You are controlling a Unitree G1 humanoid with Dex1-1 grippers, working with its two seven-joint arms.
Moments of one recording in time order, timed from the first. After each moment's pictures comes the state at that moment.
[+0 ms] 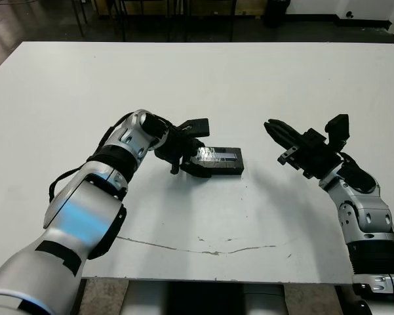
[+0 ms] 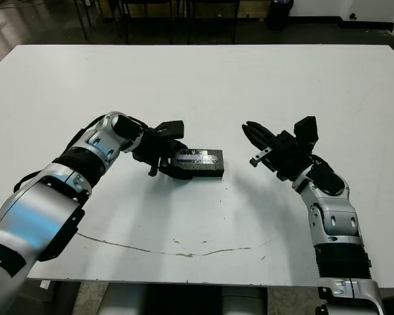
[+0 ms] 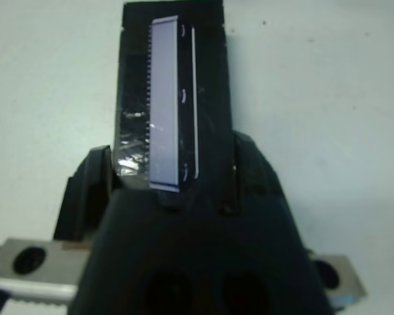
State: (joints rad) left arm -1.06 0.18 -0.42 1.15 0.24 -0.11 -1.24; right arm -0.31 -0.38 -0.07 0.21 0.32 0.10 0.68
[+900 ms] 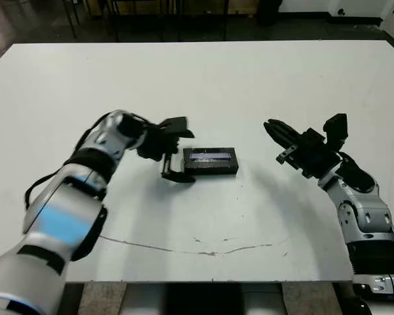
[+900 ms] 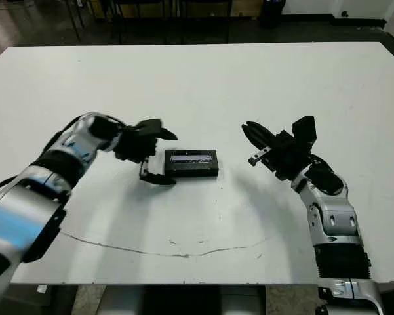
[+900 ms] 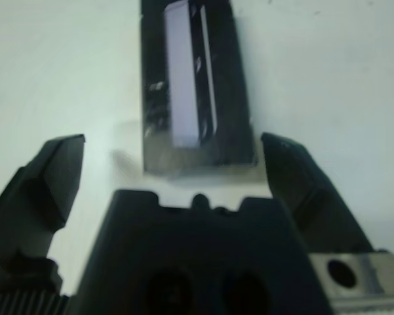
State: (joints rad) left arm -0.93 0.37 -0.31 1.13 0.12 -0.30 -1.24; right arm -0.31 -0.38 -0.07 0.20 0.32 0.11 0.67
